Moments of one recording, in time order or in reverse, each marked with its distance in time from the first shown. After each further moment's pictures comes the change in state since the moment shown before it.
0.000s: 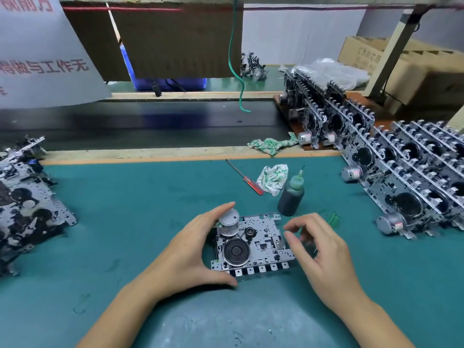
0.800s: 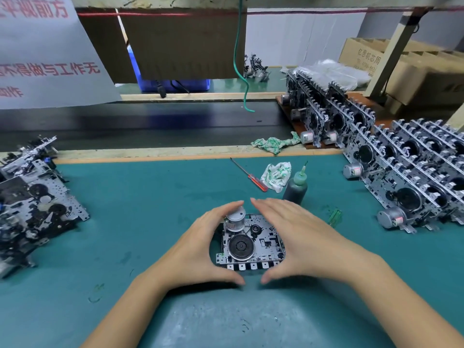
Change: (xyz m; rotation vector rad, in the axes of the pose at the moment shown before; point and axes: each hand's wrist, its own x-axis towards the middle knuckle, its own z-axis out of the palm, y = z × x) left_hand -0.002 -0.002 0.002 -0.086 -0.015 0.027; right_hand 0.040 -0.022 -0.003 -0.470 -0.760 -0.215
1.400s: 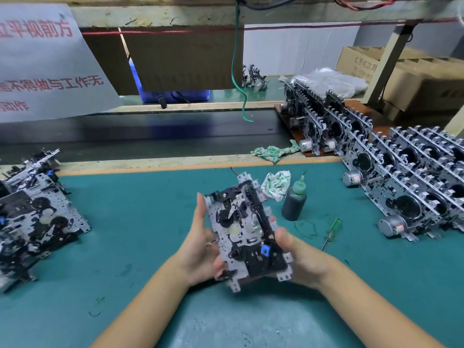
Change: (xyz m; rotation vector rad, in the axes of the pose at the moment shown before) left_hand 0.028 0.012 0.008 -1.445 -0.238 -0.383; right_hand 0.010 -0.023 0.003 1.693 -0.307 -0.043
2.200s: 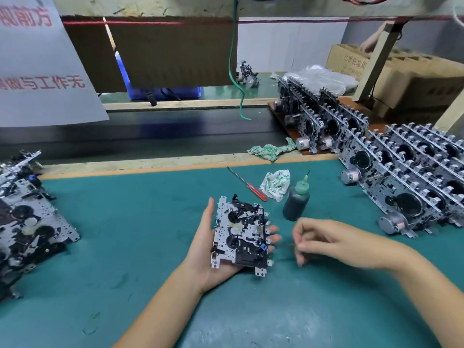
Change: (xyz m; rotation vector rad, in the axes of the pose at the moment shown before) left_hand 0.022 -0.003 -0.008 -0.317 0.122 -0.052; right_hand -0.041 -0.024 -0.050 -0.921 0.208 0.191
